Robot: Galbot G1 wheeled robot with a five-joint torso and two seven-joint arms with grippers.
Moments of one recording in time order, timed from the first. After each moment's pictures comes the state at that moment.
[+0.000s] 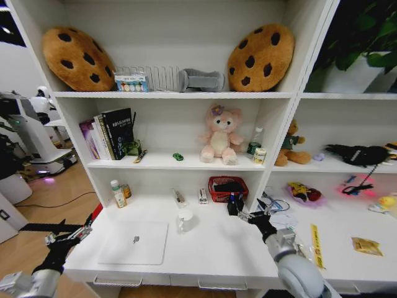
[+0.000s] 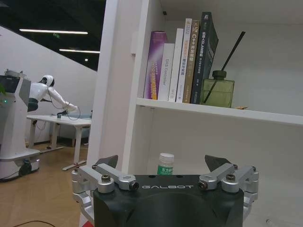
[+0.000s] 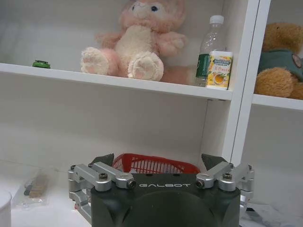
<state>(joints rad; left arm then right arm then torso) 1.93 -1.05 -1.00 -2.13 -0.82 -0.18 -0.07 -1.64 0.98 0.53 2.22 0.39 -0.09 0.24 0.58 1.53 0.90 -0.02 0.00</state>
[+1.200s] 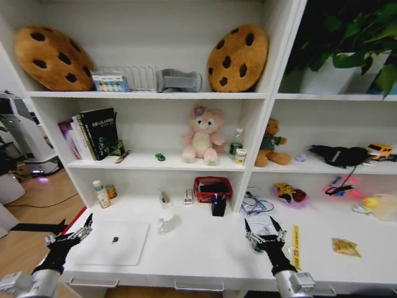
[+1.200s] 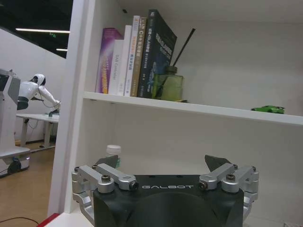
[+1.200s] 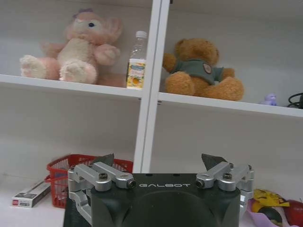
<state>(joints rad) 1.93 -1.05 -1.00 -2.13 -0.82 -0.18 -0.07 -1.86 1.19 0.58 2.26 0.19 0.12 0.20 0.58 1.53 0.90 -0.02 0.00</state>
